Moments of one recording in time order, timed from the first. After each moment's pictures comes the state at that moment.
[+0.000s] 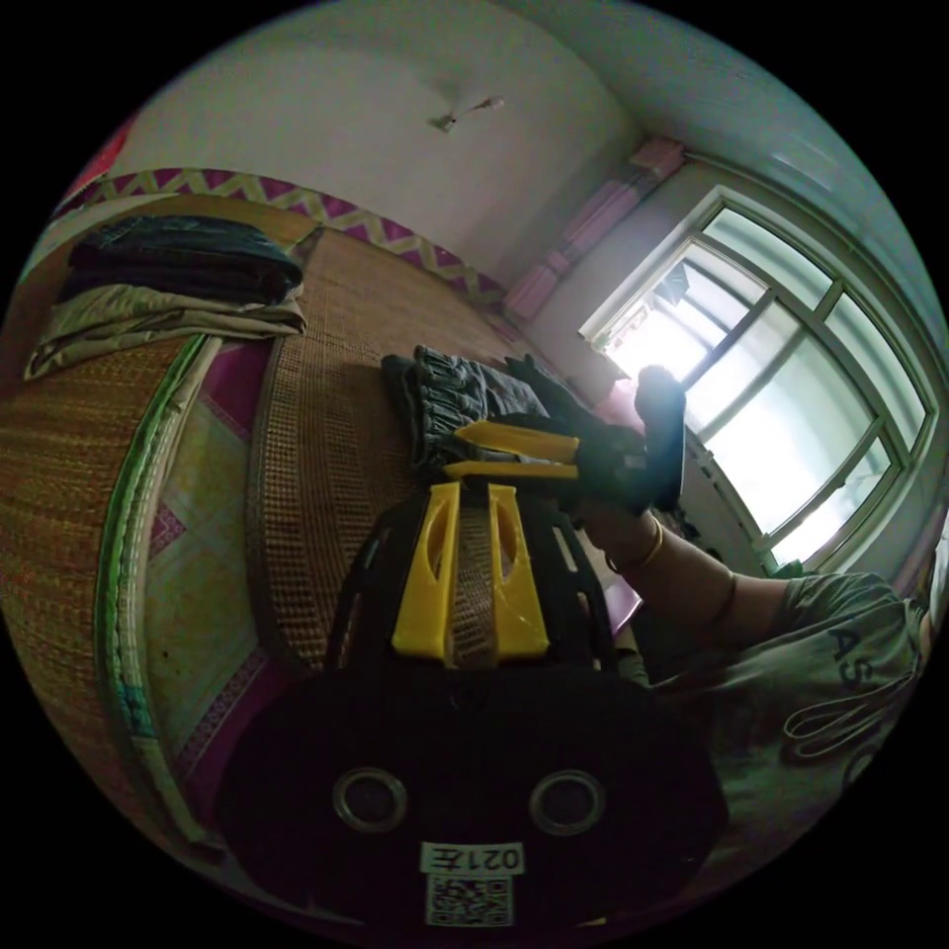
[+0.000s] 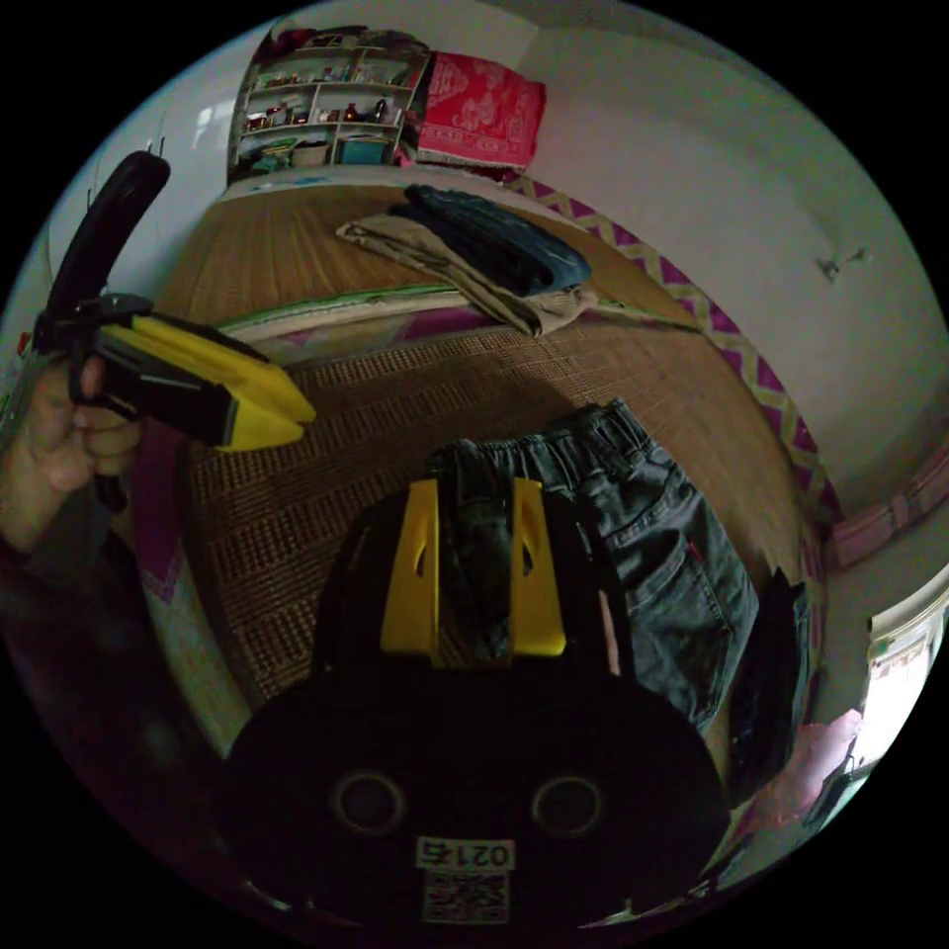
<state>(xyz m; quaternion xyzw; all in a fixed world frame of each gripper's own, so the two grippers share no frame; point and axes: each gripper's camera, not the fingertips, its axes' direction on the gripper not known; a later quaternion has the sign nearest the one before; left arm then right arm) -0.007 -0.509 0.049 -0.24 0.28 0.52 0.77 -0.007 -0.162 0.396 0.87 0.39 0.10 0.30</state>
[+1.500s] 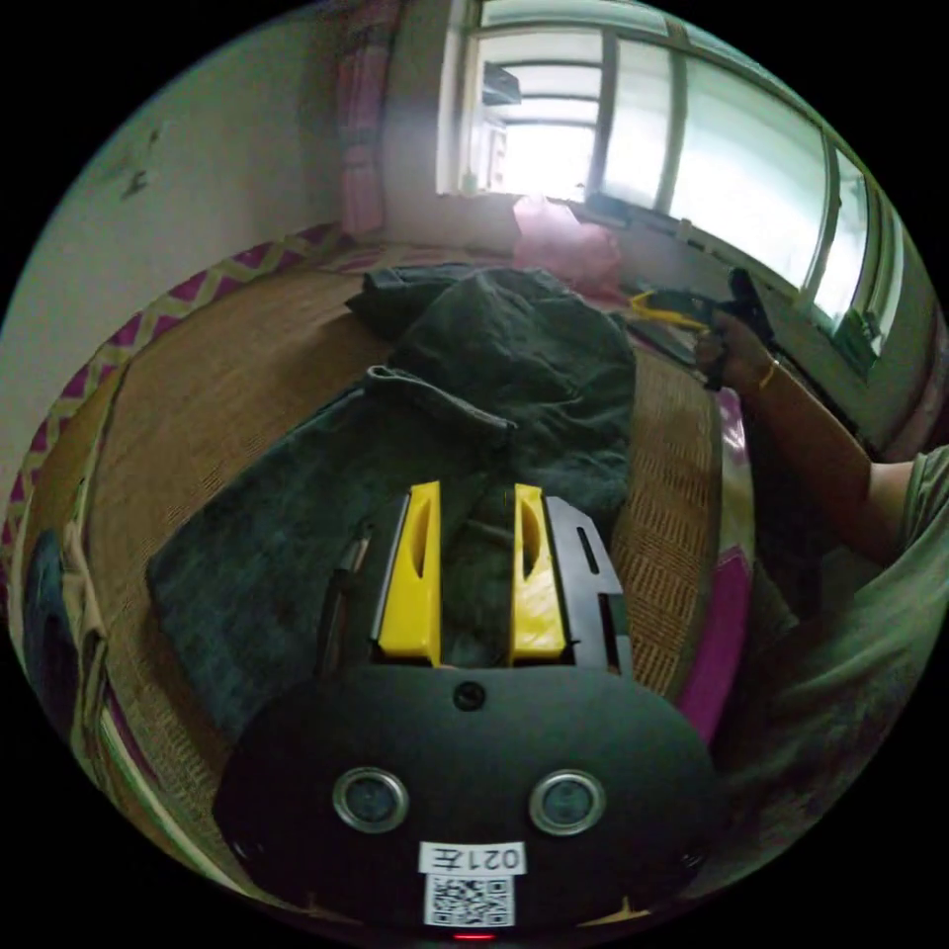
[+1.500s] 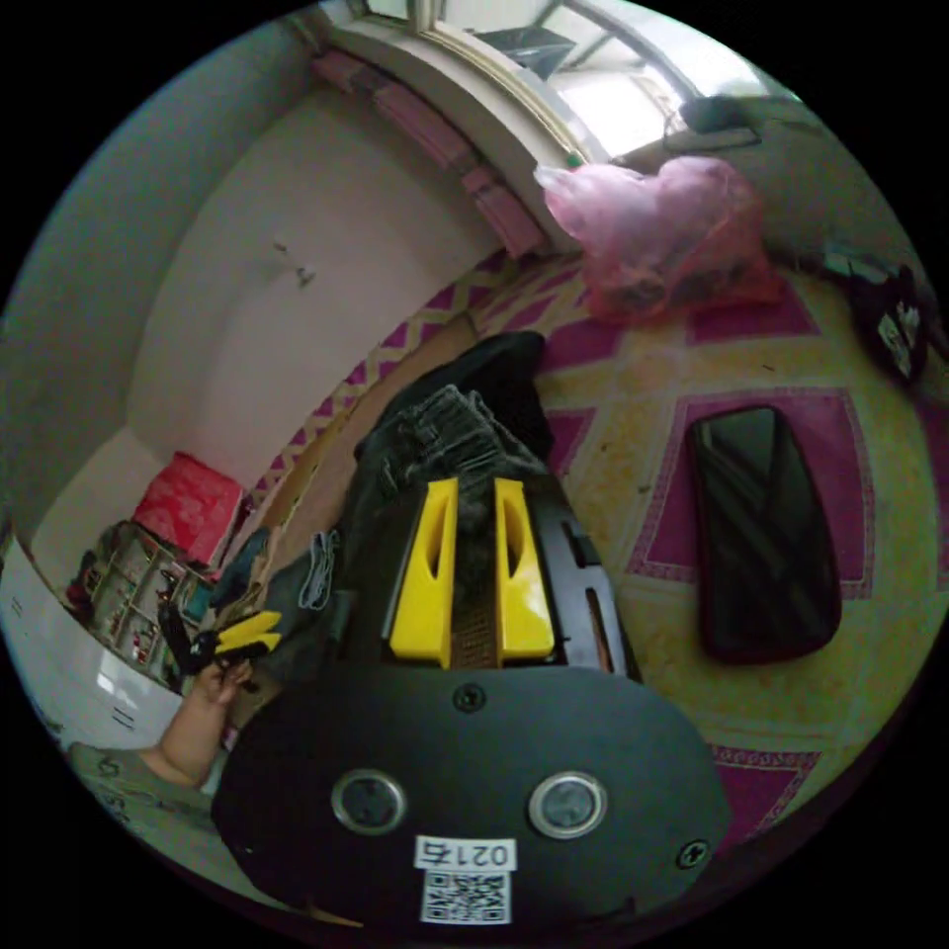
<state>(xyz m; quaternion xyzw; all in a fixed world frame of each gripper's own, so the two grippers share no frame) 0.135 -0.191 0.187 -0.23 0.21 0.79 0.53 0.637 0.437 0.969 0.96 -0.23 0.17 -0.01</state>
